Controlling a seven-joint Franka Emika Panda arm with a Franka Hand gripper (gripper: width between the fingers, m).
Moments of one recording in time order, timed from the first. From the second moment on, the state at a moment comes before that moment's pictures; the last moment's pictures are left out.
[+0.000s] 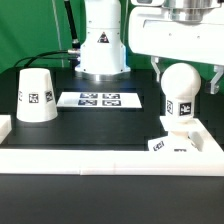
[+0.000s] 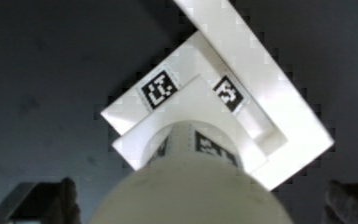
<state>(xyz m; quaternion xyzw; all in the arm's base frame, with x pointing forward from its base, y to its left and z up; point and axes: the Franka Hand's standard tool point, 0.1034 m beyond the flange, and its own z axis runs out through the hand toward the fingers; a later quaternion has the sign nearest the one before) 0.605 0.109 0.118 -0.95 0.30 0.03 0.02</state>
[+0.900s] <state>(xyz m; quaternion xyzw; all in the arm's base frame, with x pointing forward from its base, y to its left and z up) 0.605 0.109 0.117 -0.99 -0.13 0.01 0.03</state>
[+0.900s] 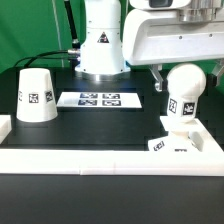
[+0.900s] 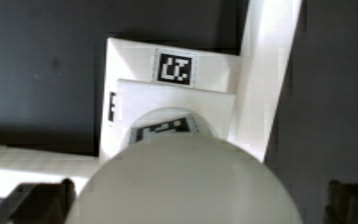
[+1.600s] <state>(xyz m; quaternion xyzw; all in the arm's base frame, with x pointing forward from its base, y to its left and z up) 0.607 0.109 0.115 -0.93 -0.37 0.01 0.01</state>
